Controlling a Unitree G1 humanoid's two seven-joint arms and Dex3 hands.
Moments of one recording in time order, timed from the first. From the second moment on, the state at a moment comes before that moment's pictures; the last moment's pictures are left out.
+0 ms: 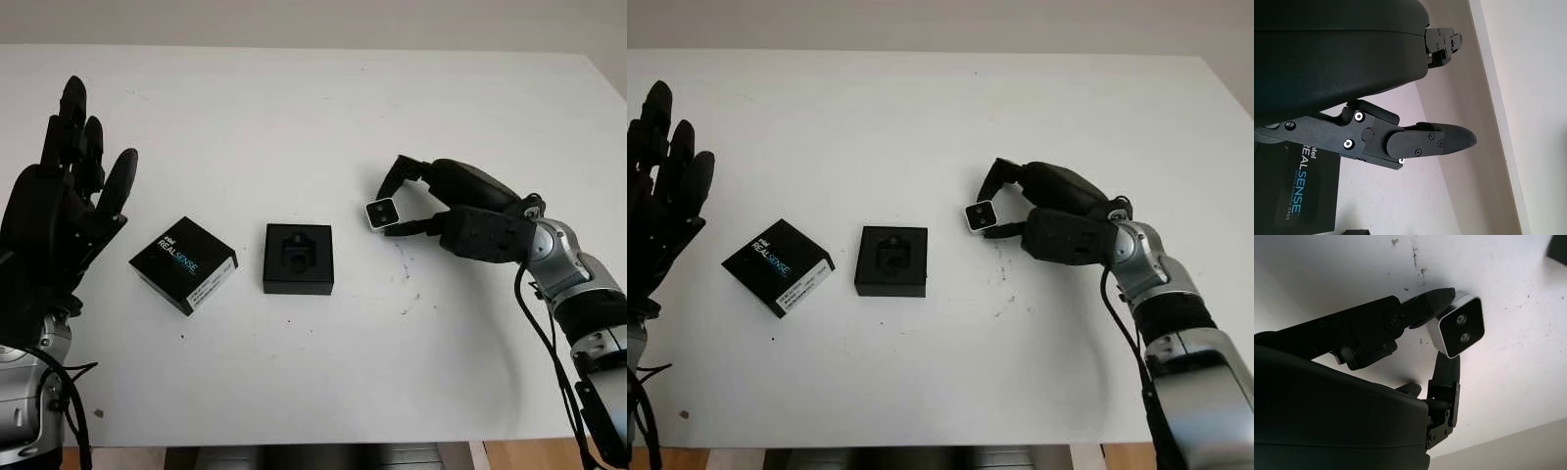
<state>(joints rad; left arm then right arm) -0.12 0.38 0.36 -0.31 -0.19 0.16 -0.16 -0.76 -0.59 0.22 0.85 -0.35 -0.44 0.25</state>
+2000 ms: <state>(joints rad) -0.10 0.37 0.35 -0.36 -0.18 0.21 -0.16 -0.34 -0.12 0.11 0.13 0.06 -0.03 0.33</state>
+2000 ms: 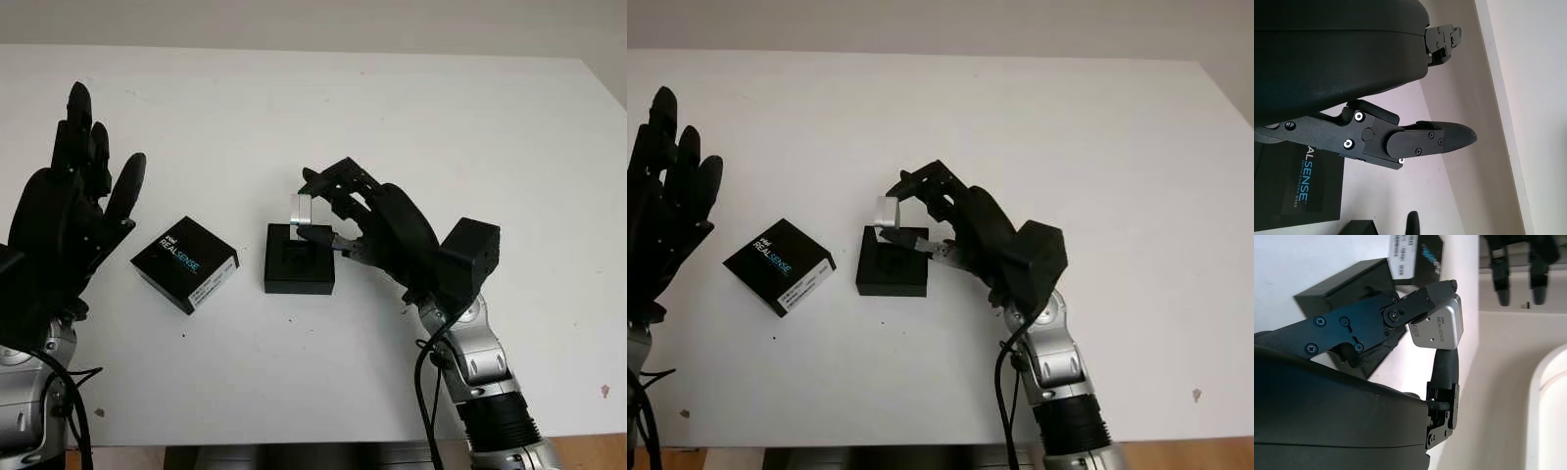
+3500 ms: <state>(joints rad) -0.10 0.34 0.32 -0.35 -0.16 0.20 -0.14 -0.43 -0.08 0.15 0.37 -0.02 -0.19 0.36</state>
